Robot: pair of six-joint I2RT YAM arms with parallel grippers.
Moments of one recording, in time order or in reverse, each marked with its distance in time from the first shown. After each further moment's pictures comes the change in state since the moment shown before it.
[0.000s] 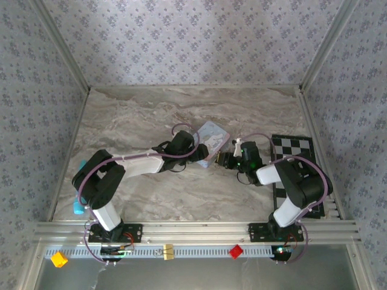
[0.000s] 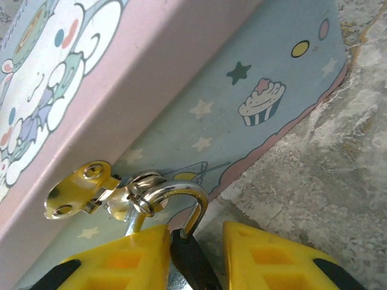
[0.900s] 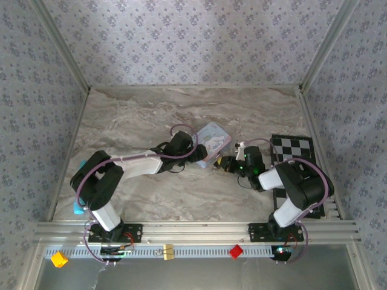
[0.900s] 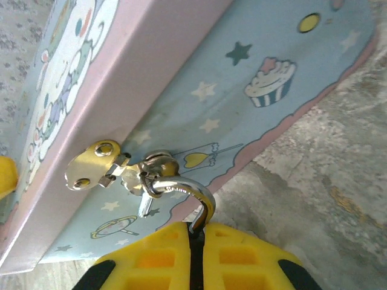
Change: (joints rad) left arm 0.008 -0.018 -0.025 0.007 0.000 -0.008; right arm -0.024 -0.030 -0.097 0.127 -0.082 0.153
